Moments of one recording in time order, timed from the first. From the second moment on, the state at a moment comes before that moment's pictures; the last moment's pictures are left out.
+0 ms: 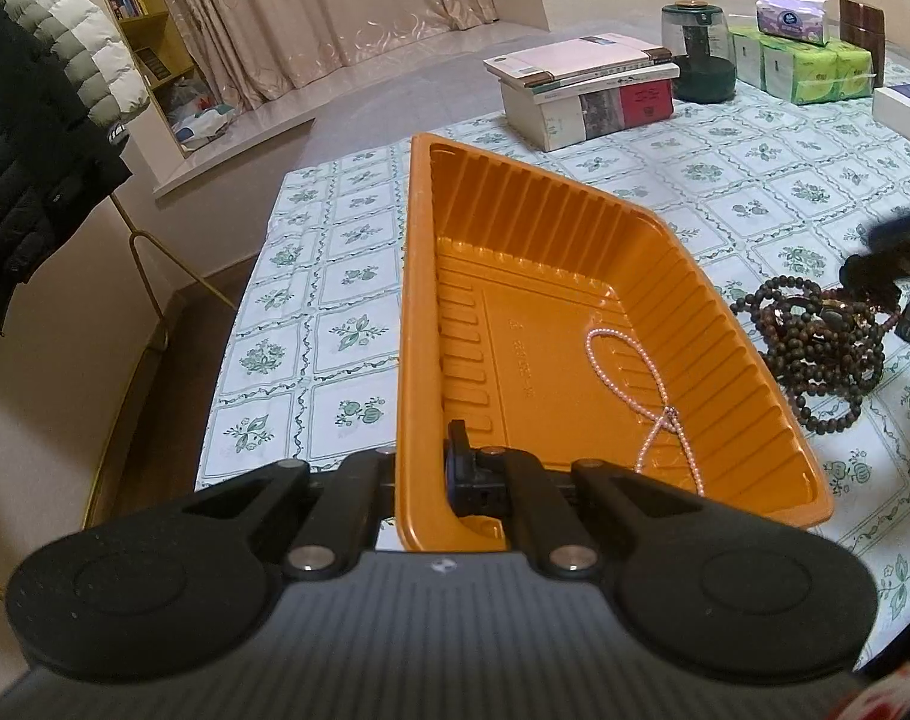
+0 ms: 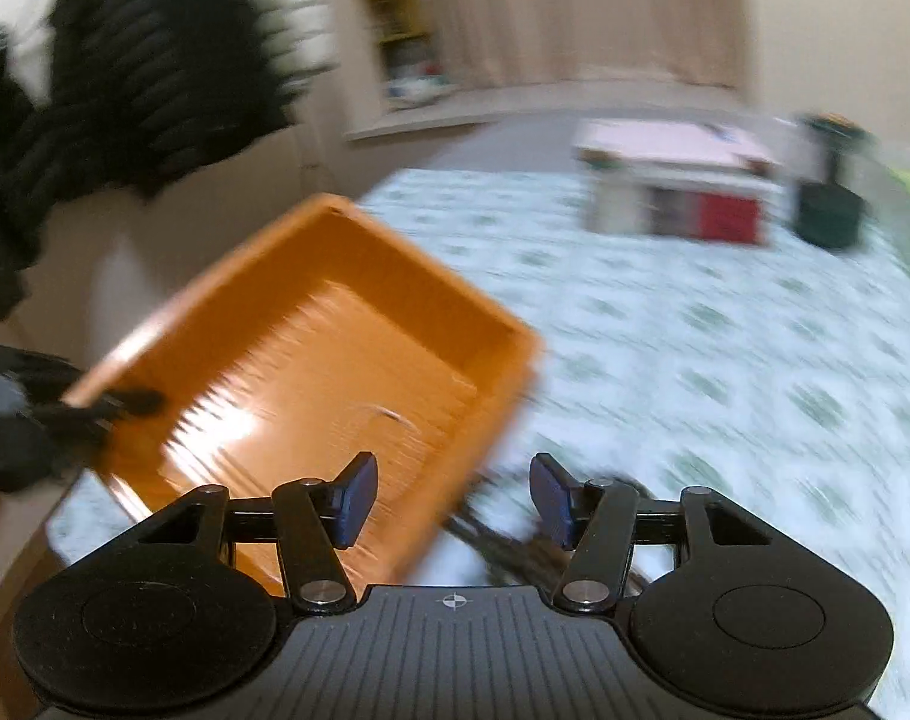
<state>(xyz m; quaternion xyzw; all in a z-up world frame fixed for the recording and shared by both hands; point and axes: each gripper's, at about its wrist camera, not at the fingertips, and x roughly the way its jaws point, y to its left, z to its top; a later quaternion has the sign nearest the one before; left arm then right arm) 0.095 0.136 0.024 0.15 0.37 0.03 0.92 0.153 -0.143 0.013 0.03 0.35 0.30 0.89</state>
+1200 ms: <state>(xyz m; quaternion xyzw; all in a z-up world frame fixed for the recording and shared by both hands) 0.097 0.133 0.021 0.16 0.38 0.03 0.91 0.175 -0.243 -0.088 -0.08 0.39 0.19 0.90</state>
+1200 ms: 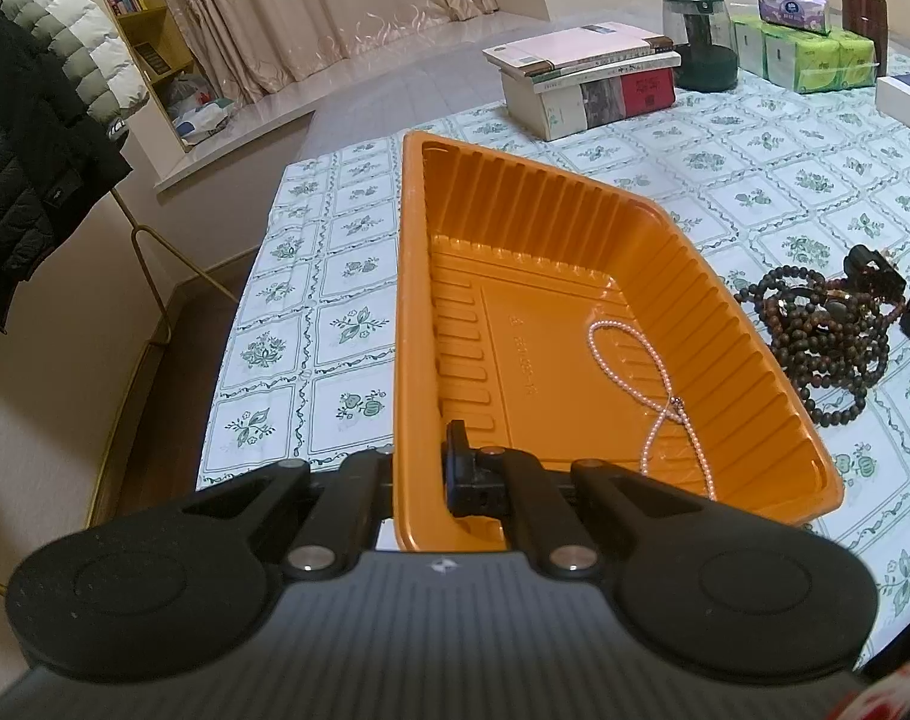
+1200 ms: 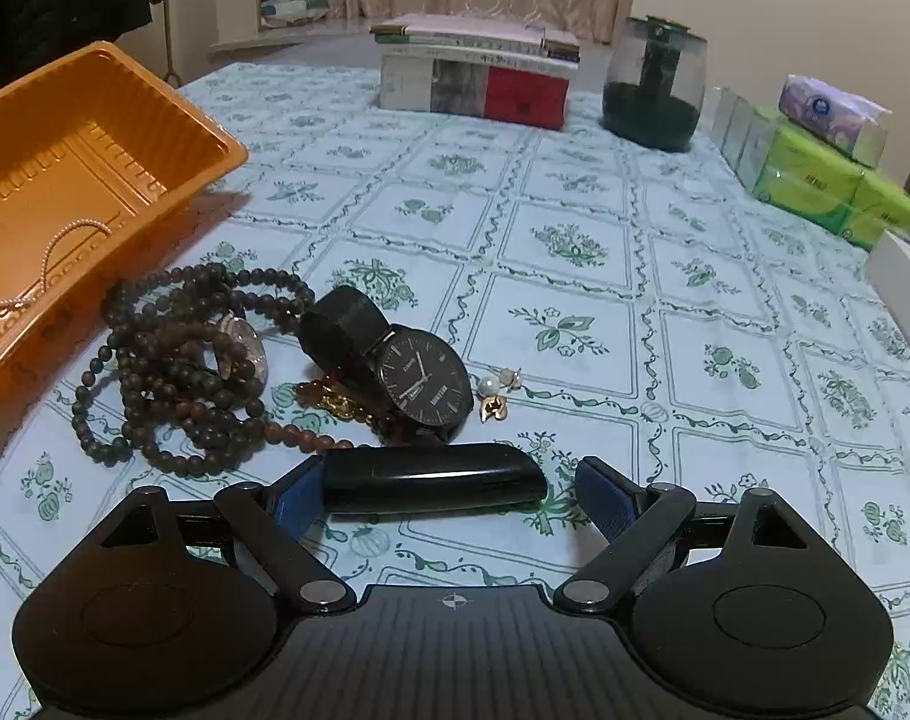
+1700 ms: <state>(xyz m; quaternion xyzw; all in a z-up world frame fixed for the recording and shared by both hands) 0.098 0.131 0.021 0.16 0.38 0.03 0.91 0.163 -0.235 -0.075 -0.09 0.37 0.17 0.91</state>
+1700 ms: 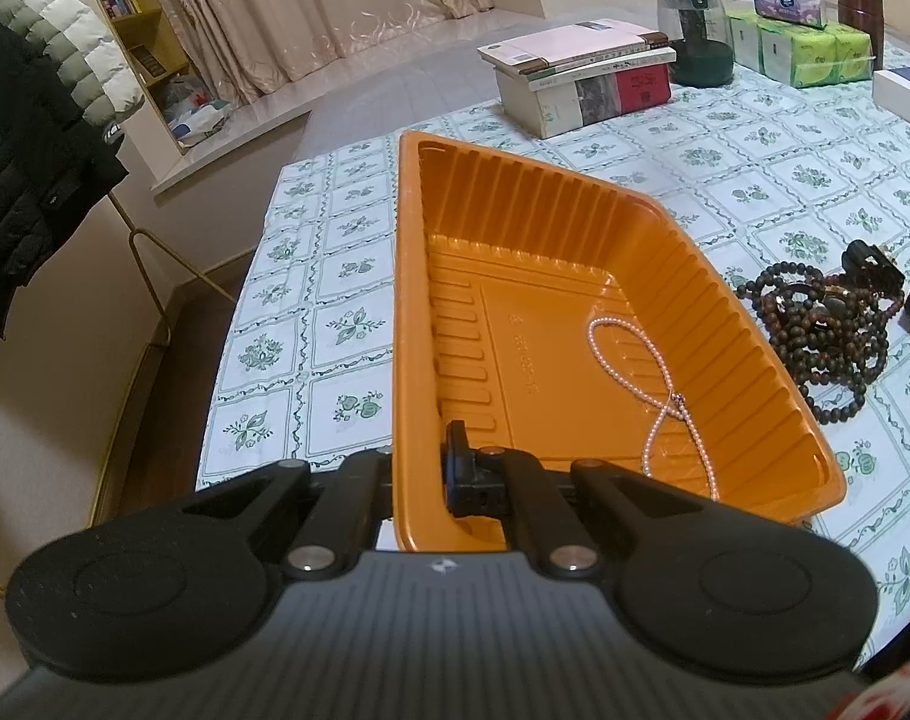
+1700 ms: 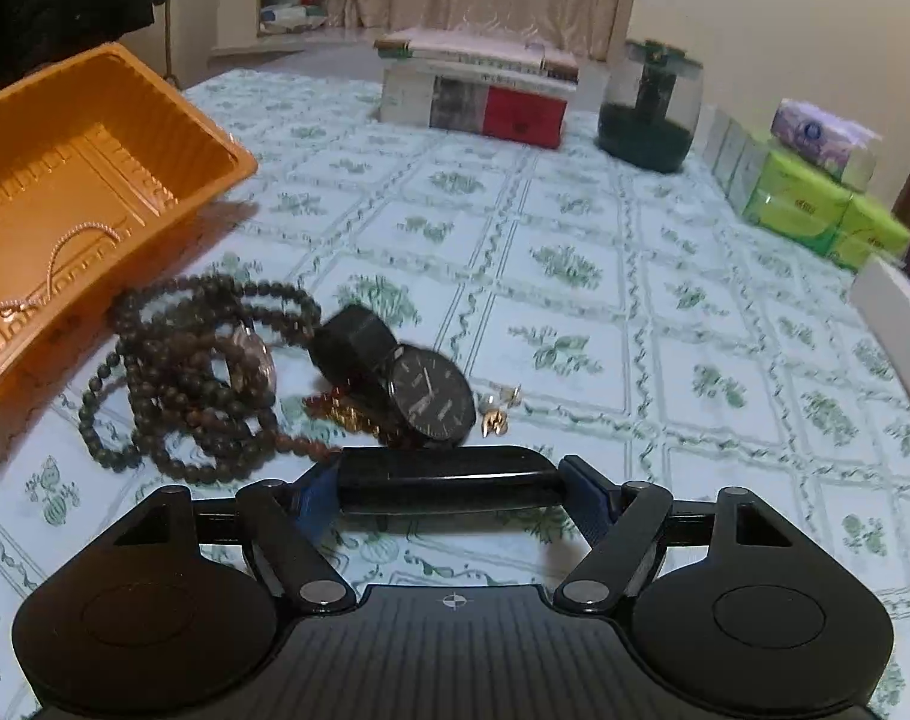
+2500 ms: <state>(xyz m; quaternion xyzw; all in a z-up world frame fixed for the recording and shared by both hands) 0.096 0.131 0.023 0.16 0.38 0.03 0.91 0.158 -0.093 0.001 -0.11 0.29 0.36 0.88</state>
